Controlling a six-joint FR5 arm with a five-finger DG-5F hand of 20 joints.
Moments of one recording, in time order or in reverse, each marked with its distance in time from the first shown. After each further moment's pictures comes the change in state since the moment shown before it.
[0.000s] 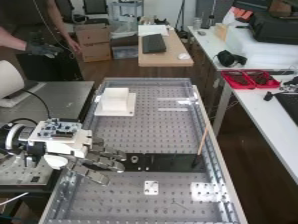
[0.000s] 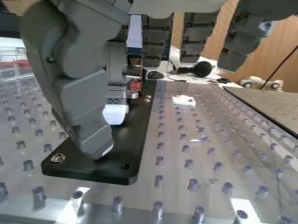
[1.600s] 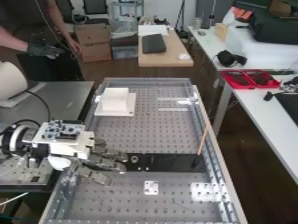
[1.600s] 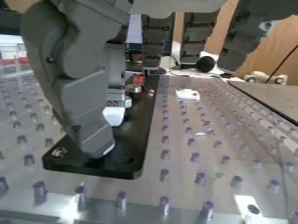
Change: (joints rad) arm 0.006 -0.022 0.018 -0.018 -0.003 0.002
